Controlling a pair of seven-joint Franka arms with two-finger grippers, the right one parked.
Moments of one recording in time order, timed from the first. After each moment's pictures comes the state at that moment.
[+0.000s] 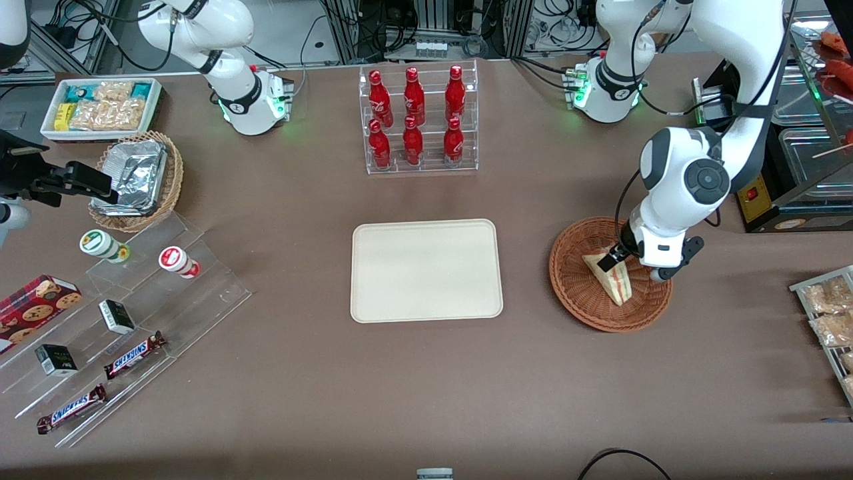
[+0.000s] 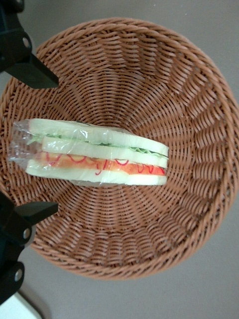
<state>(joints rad) -0.09 0.17 -0.09 -2.26 -0.03 2.42 -0.85</state>
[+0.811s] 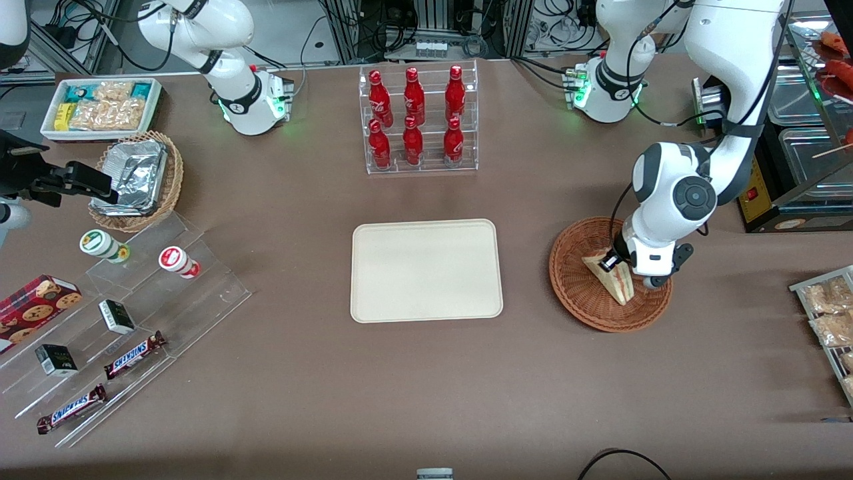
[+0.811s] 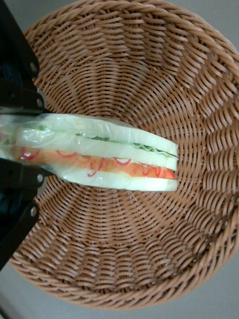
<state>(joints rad) -0.09 0.24 -0.09 -2.23 -0.03 2.43 -0.88</state>
